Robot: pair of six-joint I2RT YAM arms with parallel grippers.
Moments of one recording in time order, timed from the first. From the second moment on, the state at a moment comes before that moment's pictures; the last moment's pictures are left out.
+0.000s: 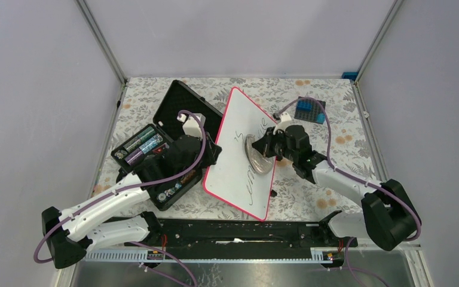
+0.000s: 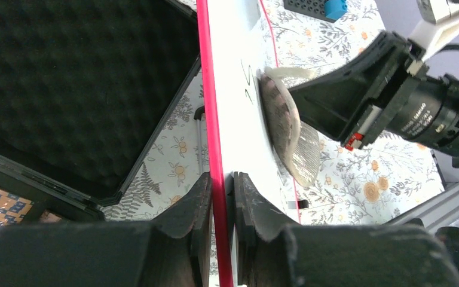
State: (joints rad) left arm -0.93 0.97 0.89 -0.36 -0.34 -0.63; right arm 0.56 1.30 0.67 0.25 -0.23 0.45
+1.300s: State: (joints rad) left arm -0.92 0.98 0.88 -0.34 -0.35 -0.63; right arm 0.50 1.45 0.81 0.30 -0.24 0.52
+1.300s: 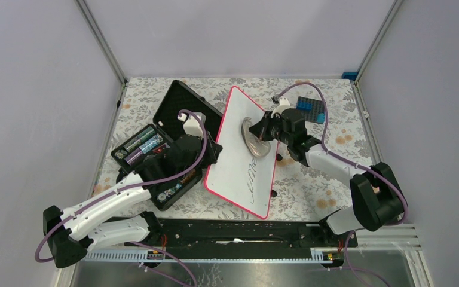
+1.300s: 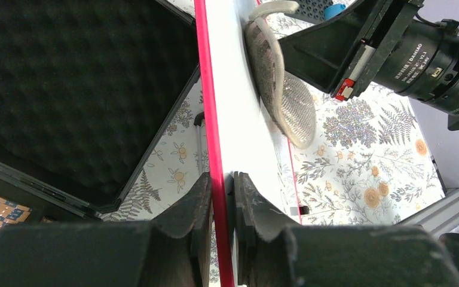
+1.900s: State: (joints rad) left arm -0.92 0.98 0.87 -0.35 -0.35 -0.63; right arm 0.57 1.55 1.03 0.21 -0.24 0.49
